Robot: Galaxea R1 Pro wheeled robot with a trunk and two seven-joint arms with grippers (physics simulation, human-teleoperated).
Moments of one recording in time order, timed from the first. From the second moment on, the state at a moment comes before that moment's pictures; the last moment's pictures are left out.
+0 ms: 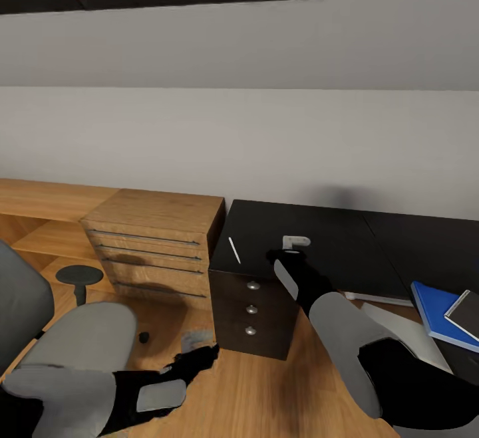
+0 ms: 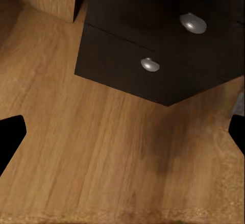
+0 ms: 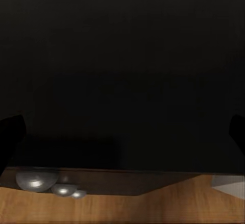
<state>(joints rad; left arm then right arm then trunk) -0.86 0.16 -1.92 -0.79 2.05 -0.39 0.35 -1.03 0.17 0.20 -0.45 -0.25 0.36 -0.42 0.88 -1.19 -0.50</state>
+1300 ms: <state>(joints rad) -0.93 0.52 -1.80 -1.40 1.77 -0.37 0.73 -1.03 0.17 0.20 -0.41 -0.24 0.36 -0.41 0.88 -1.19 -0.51</state>
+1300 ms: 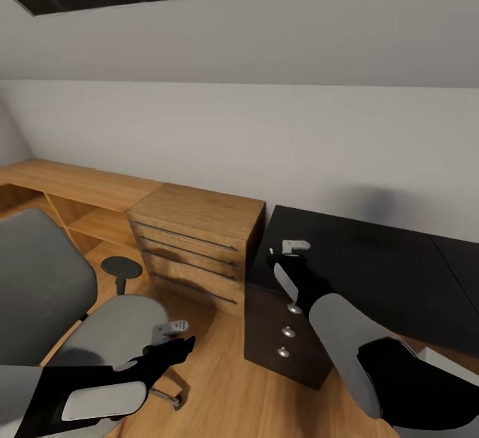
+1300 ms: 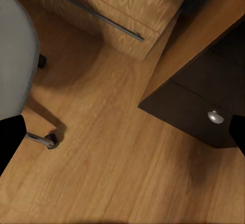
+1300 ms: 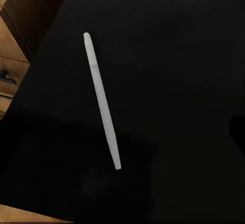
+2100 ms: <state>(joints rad) -0.93 0.52 -1.80 -1.40 1.77 -0.38 0.73 -1.03 0.17 0.24 -0.39 -0.24 0.36 -0.38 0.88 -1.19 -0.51</state>
